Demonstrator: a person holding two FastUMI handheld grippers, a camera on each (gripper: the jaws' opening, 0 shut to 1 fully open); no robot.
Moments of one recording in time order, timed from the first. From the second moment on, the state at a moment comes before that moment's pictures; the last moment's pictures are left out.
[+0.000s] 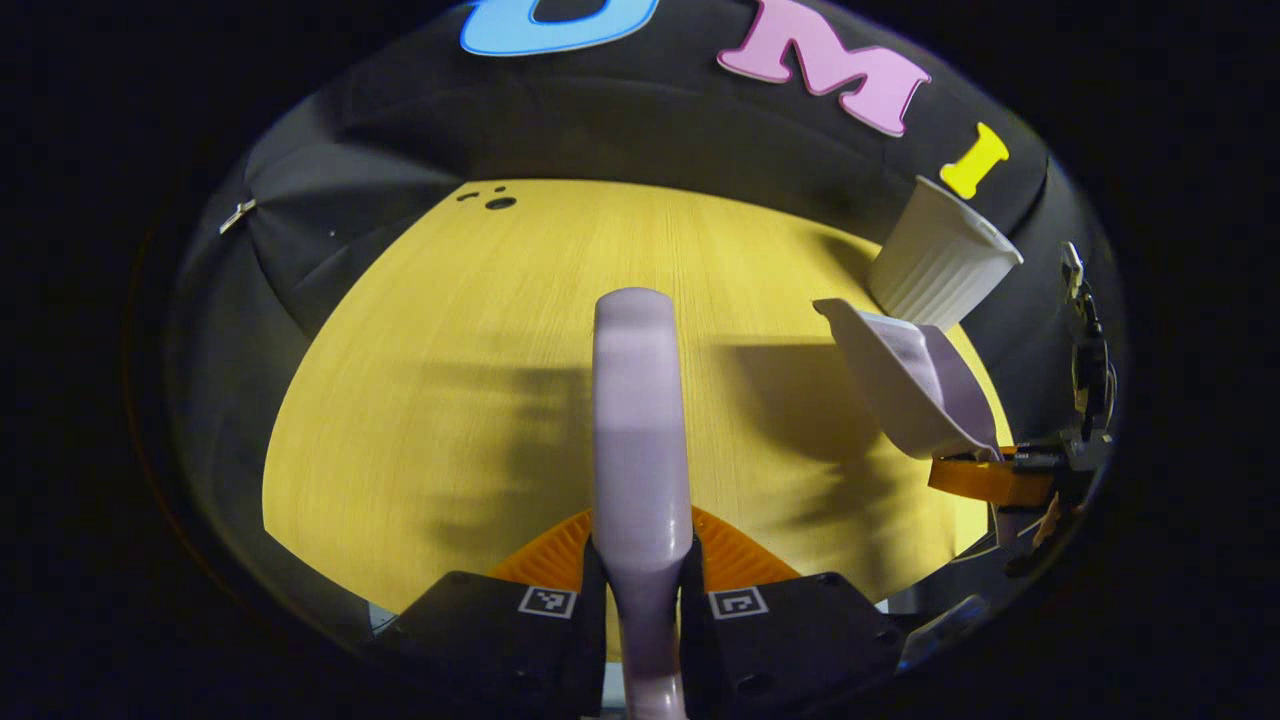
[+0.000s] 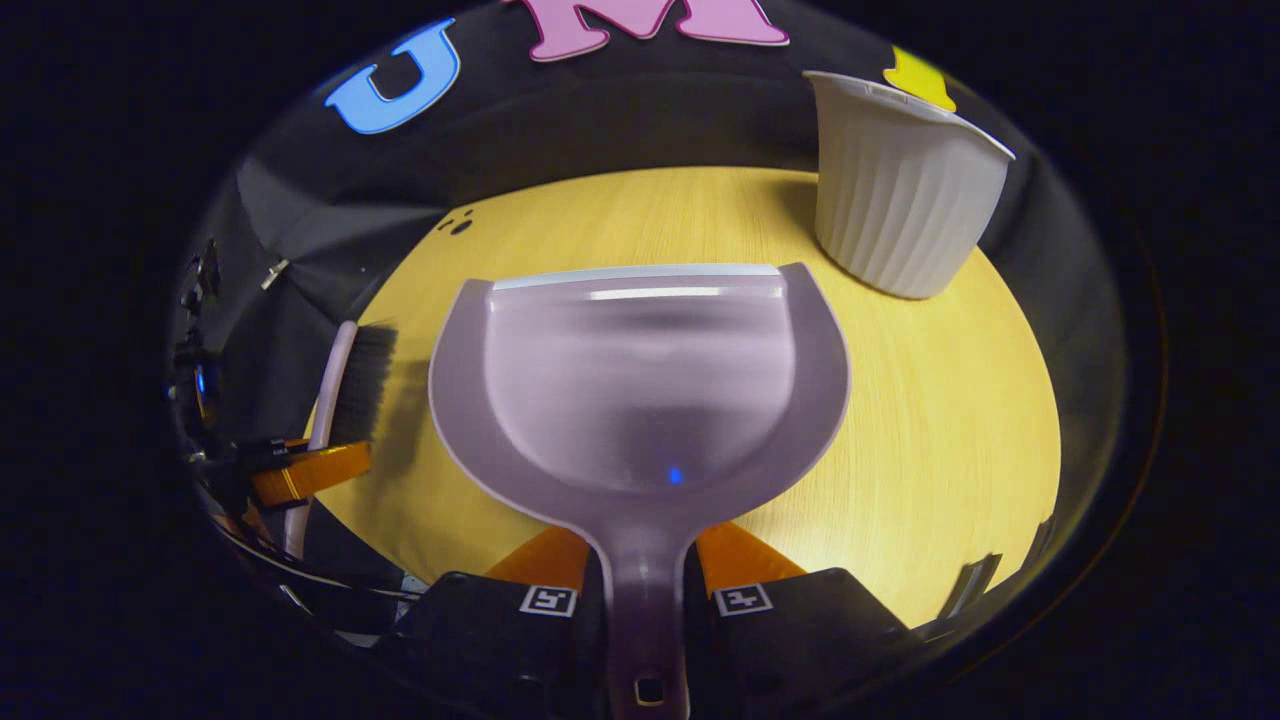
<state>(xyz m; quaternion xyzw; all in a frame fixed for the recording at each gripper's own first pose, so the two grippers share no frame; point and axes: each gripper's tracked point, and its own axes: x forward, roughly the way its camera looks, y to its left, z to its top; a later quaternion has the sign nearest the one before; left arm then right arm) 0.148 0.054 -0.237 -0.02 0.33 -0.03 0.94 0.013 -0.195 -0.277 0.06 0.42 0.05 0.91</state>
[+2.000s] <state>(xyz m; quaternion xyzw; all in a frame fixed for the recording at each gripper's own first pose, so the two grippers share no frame) 0.003 0.008 -0.003 -0.01 -0.12 -0.04 0.99 0.007 -0.181 -0.093 -0.01 0.03 -0.01 1.00</state>
